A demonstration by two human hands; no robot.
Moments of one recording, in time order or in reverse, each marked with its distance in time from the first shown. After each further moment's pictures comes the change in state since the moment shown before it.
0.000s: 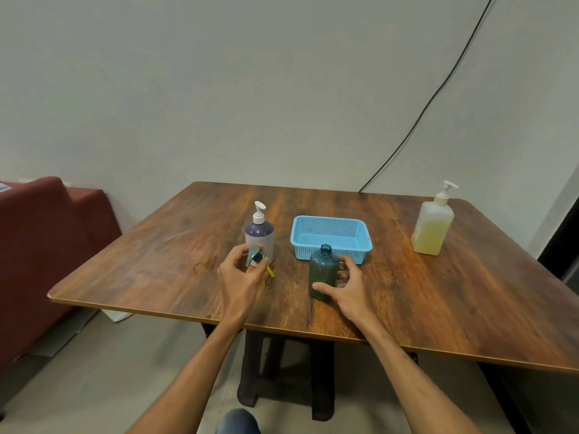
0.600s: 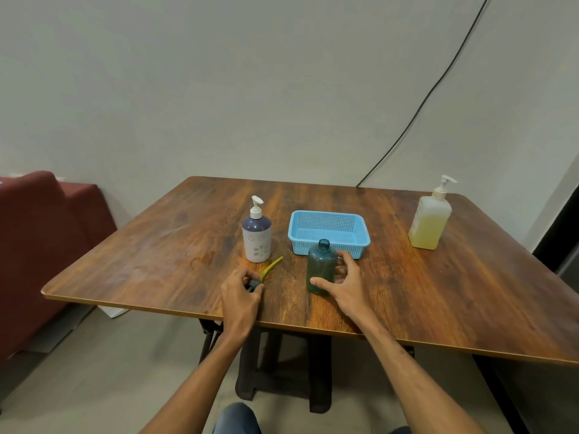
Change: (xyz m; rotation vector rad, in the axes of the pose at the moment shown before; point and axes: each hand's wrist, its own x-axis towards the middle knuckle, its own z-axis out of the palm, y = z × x) left_hand -0.030 -0.047 0.000 0.351 -0.117 -0.101; right_hand -0.007 -0.010 0.000 -0.016 0.021 -0.016
